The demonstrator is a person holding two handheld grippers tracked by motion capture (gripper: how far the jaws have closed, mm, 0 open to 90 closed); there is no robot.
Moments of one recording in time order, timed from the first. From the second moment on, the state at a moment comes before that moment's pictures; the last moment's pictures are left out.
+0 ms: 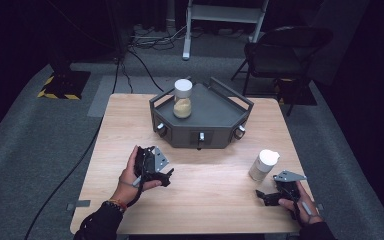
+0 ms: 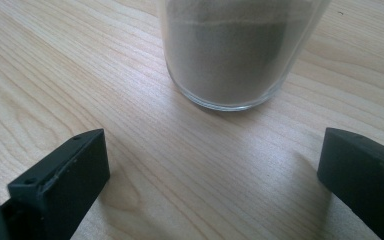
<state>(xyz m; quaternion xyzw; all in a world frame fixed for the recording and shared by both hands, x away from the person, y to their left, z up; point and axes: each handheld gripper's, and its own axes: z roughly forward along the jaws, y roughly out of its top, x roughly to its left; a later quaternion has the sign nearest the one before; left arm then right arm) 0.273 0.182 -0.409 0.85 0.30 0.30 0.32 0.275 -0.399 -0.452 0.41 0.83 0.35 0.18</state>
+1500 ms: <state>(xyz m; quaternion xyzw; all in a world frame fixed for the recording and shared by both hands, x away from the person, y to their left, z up) 0.284 0.252 -0.451 0.83 0.41 0.16 0.33 0.275 -0.399 -0.452 0.41 0.83 0.35 0.18</state>
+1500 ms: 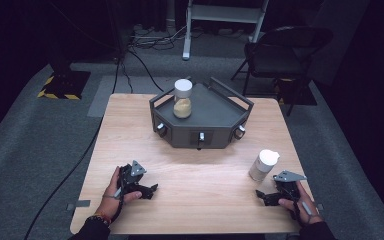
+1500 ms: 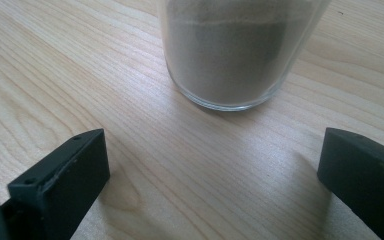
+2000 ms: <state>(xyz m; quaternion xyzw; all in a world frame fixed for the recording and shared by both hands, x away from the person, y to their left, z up) 0.285 0.253 -0.451 0.83 0.41 0.16 0.33 0.275 -0.399 -0.452 0.41 0.83 0.35 0.18</state>
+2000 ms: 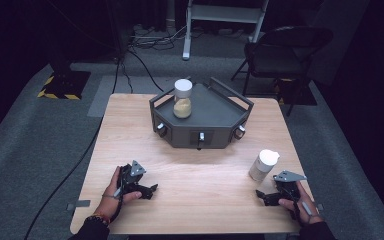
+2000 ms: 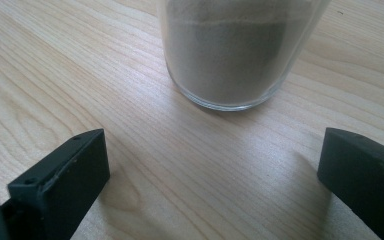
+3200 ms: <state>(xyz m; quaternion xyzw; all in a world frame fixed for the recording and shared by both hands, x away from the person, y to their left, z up) 0.286 0.252 -0.451 0.84 0.41 0.16 0.33 0.275 -0.397 -0.449 0.41 0.83 0.34 0.18</state>
